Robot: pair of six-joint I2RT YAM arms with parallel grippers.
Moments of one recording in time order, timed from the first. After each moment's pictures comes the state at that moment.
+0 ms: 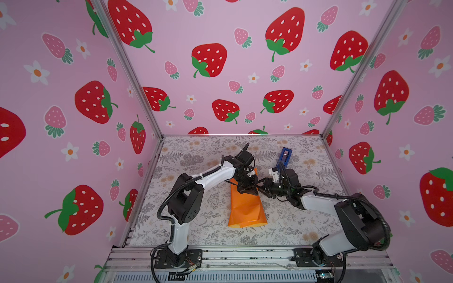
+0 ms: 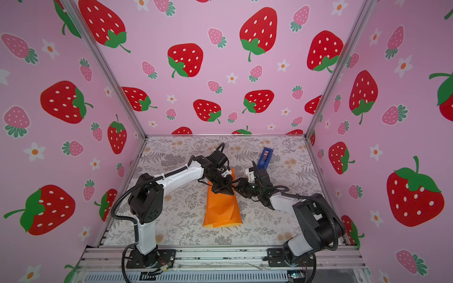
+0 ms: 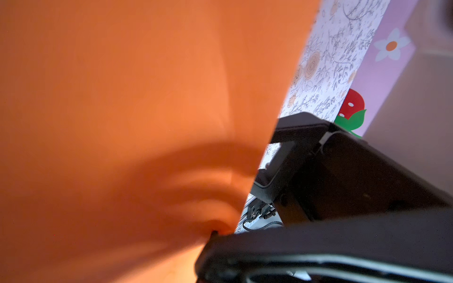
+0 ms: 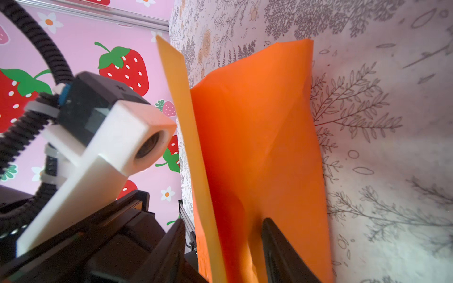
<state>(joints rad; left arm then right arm) -0.70 1.97 1.56 -0.86 0.65 -0.68 0.58 1.51 0.58 0.41 -0.61 1.08</state>
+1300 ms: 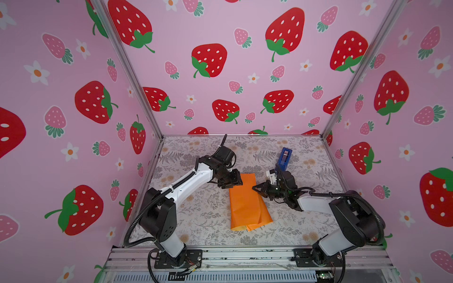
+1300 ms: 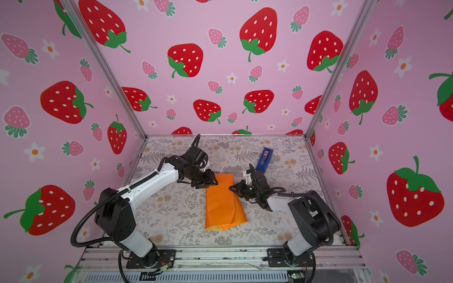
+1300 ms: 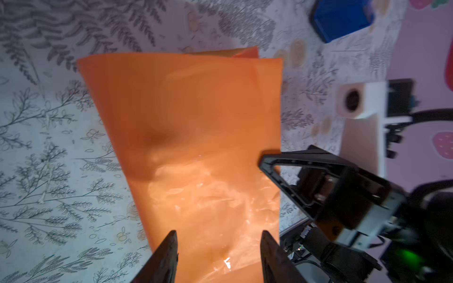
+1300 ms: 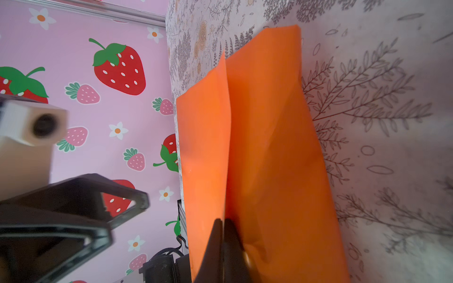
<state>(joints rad) -0.56 1.66 1.33 -0.87 0.36 -0.65 0.61 1.56 0.56 0.47 -0.58 1.11</state>
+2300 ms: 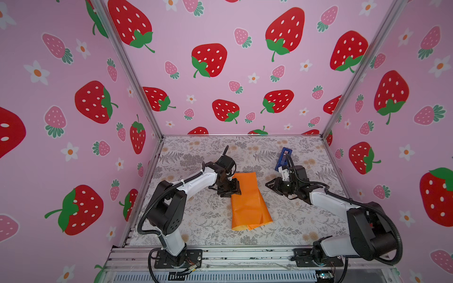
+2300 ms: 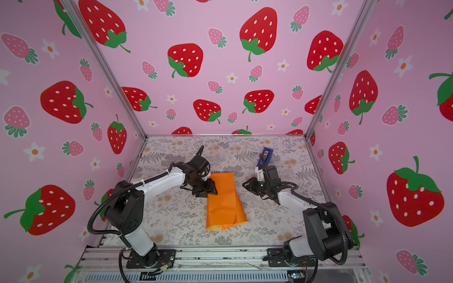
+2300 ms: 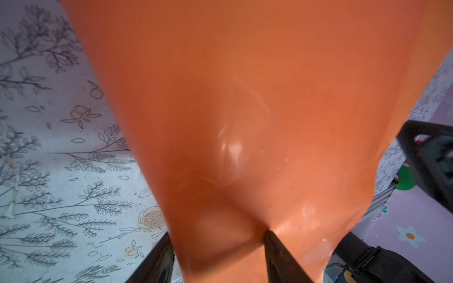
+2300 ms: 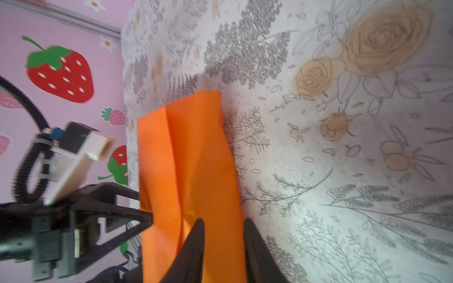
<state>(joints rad) -0.56 1.74 1.22 -0.79 0.40 -0.62 0.44 1.43 0.65 -0.03 -0.53 0.72</state>
